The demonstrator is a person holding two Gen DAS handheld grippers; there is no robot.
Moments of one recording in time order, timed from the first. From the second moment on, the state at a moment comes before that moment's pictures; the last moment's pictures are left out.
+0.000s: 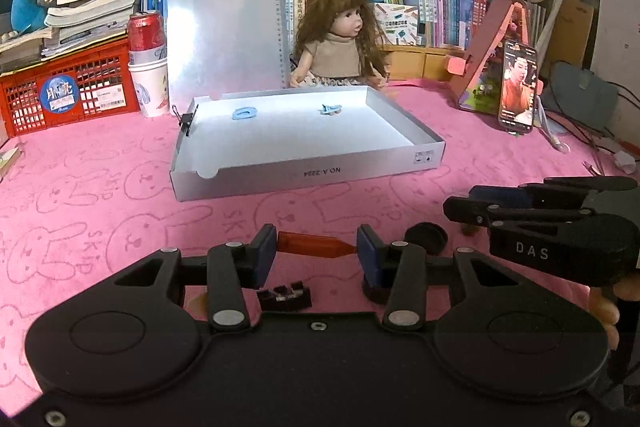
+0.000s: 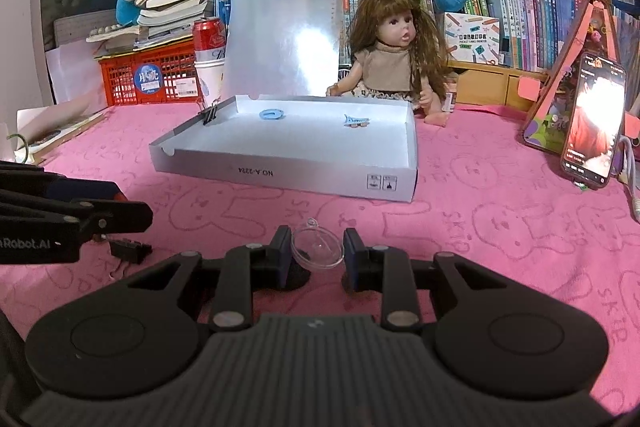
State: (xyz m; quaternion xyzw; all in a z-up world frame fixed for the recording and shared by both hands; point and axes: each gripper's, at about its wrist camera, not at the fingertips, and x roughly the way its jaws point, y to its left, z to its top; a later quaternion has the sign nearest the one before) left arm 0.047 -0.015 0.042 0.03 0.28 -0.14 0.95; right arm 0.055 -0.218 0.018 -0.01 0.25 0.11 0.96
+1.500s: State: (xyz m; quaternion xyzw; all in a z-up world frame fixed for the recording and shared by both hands) left arm 0.288 -0.013 0.041 -0.04 0.35 -0.05 0.94; right arm 0.252 -0.221 0.032 0.07 0.28 0.06 0.96
